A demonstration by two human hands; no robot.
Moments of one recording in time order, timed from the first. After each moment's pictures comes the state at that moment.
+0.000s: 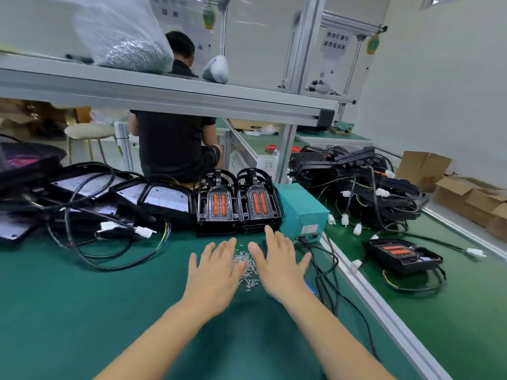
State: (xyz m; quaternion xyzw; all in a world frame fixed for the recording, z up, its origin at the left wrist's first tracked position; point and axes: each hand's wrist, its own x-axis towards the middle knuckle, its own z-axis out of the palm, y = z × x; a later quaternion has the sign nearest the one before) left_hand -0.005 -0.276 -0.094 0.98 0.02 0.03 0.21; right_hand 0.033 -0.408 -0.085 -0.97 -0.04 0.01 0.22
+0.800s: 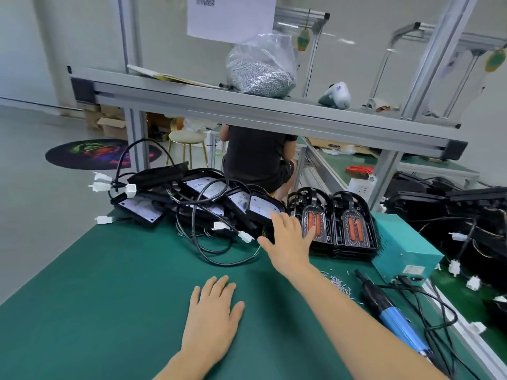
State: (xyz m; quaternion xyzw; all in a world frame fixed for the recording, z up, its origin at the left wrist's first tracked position) left_hand -0.082 -0.141 -0.158 0.97 0.17 0.08 0.15; right_hand 0.060 -0.239 -0.066 -0.96 -0.24 -0.08 0.14
